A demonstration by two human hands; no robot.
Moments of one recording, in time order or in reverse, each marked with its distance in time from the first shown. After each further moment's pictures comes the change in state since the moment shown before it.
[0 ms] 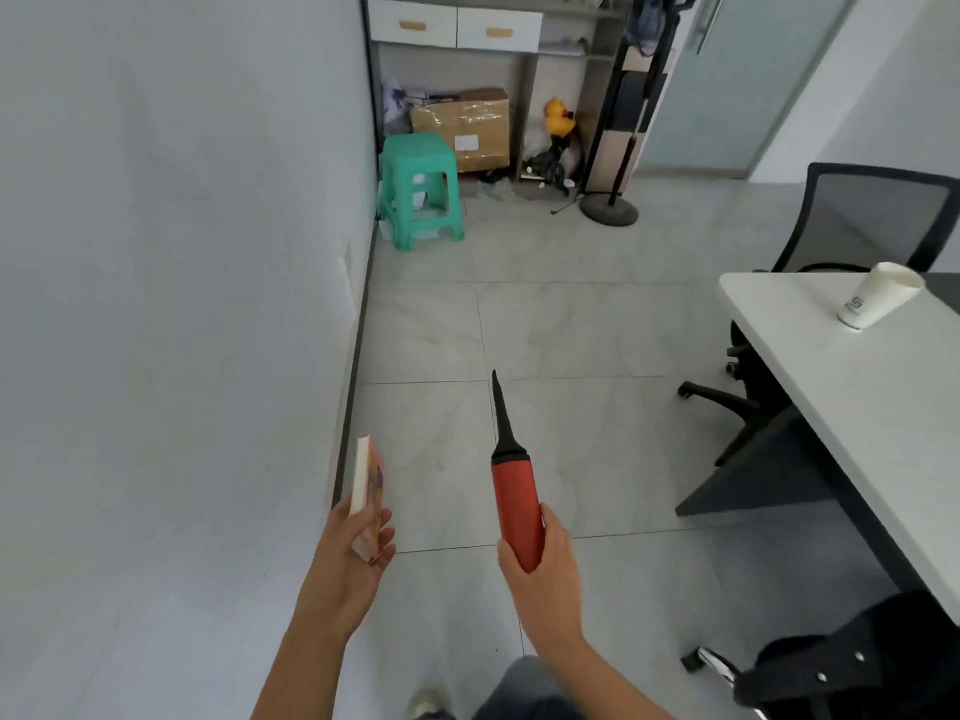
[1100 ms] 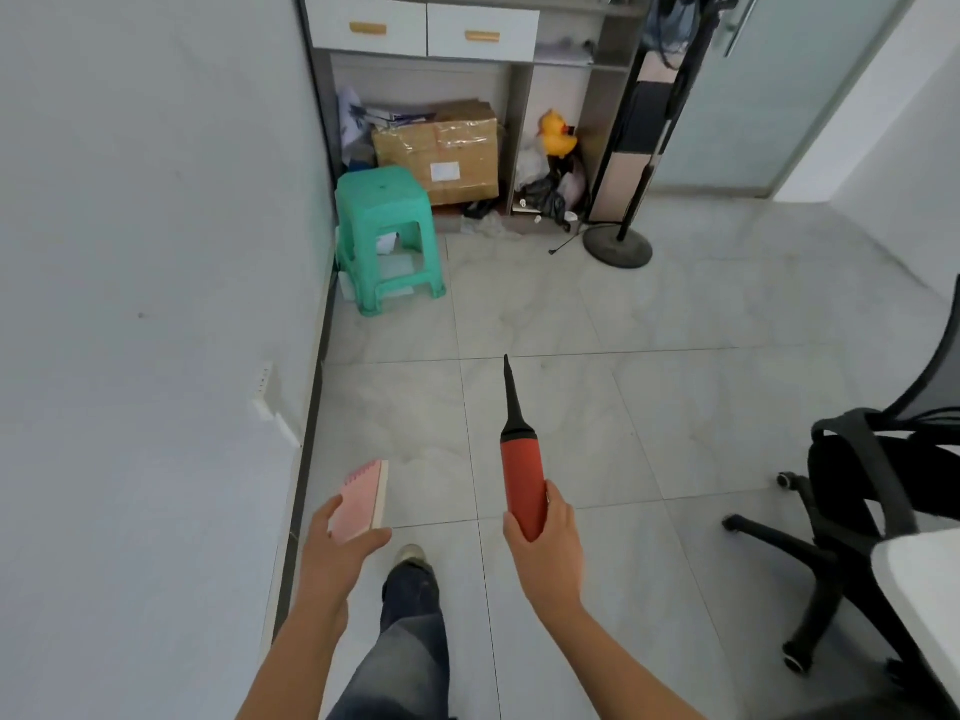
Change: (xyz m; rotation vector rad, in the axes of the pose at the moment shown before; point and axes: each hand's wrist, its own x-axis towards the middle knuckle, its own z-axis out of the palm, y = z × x) left_hand 0.478 0.184 0.241 0.713 0.240 0.104; right_hand 0.559 -0.155 0.039 -0.082 0.059 0.039
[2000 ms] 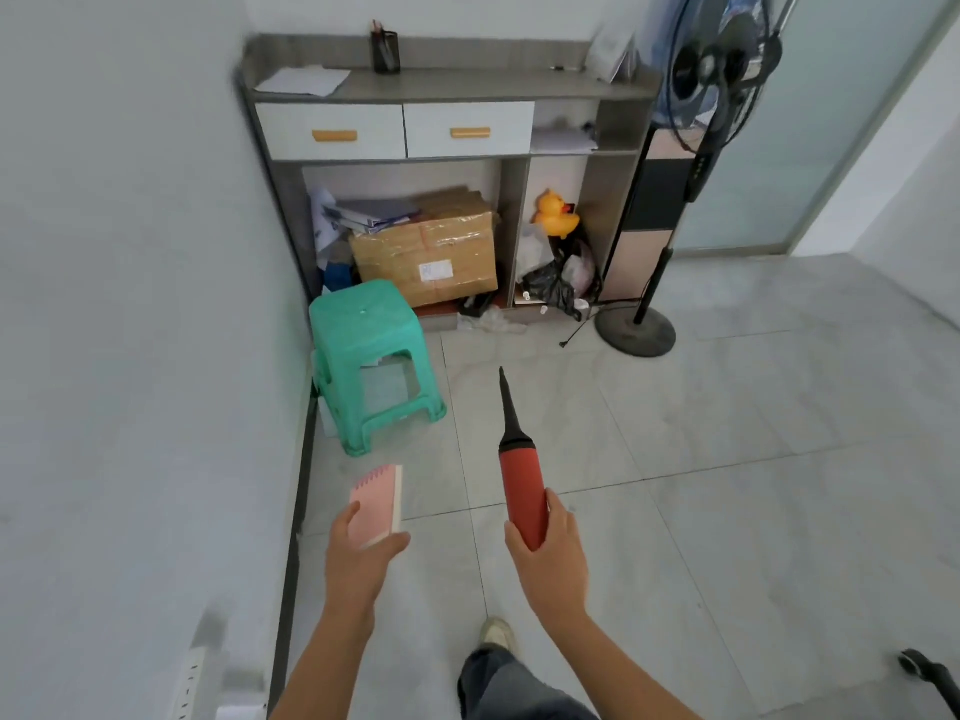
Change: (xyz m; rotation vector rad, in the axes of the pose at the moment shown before) left_hand 0.372 0.282 0.125 -0.011 0.034 0.096; right_hand 0.425 -0.193 0.062 0.039 0.065 -0.008
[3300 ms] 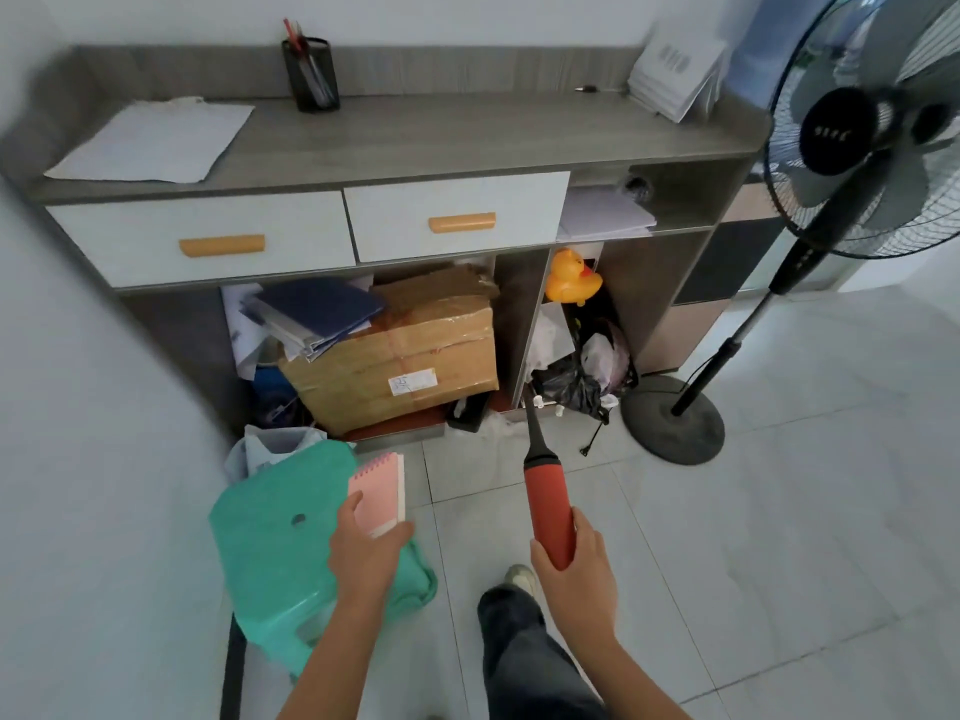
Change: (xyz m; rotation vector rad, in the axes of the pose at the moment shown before) left_hand 0.563 0.283 0.239 0.221 0.000 -0.052; right_hand 0.593 -0.180 0.094 -0.056 0.026 0.142
